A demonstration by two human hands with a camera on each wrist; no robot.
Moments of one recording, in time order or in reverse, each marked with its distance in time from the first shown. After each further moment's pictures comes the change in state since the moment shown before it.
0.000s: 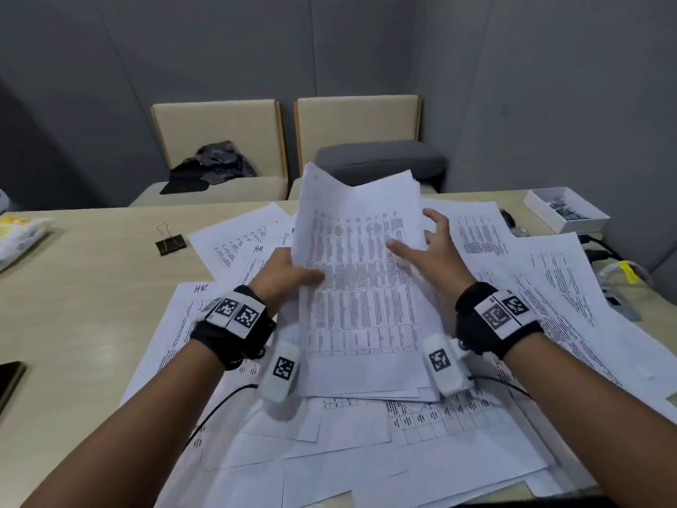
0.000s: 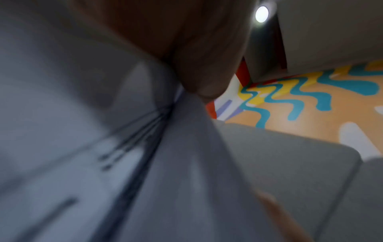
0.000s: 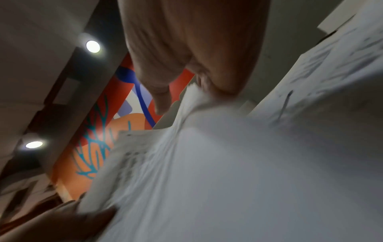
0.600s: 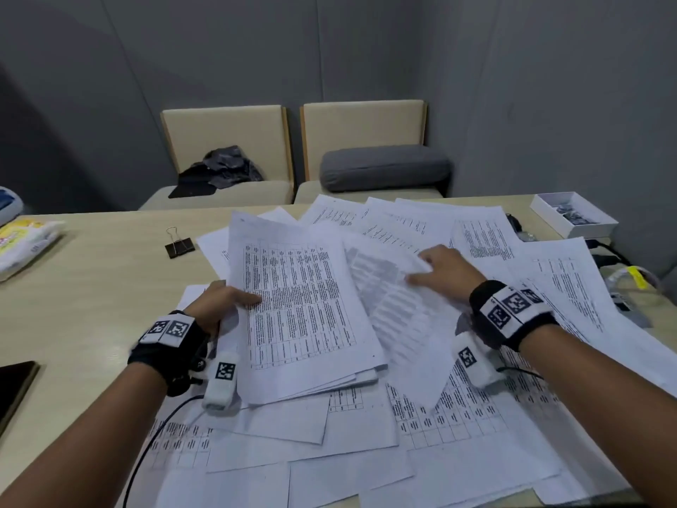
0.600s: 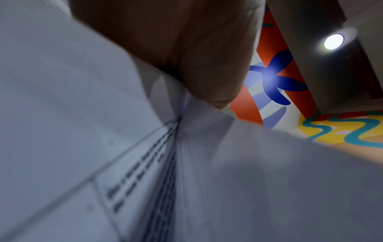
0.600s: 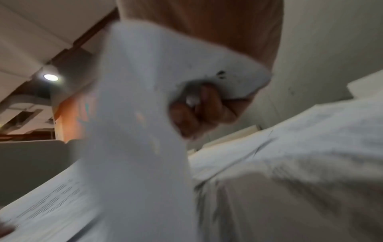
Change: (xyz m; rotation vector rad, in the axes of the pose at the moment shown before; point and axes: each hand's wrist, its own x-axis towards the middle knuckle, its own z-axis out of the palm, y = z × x) left_hand -0.012 -0.046 -0.078 -0.014 0.181 -0.285; right_hand 0.022 0.015 -0.026 -0.874 -0.185 -0.022
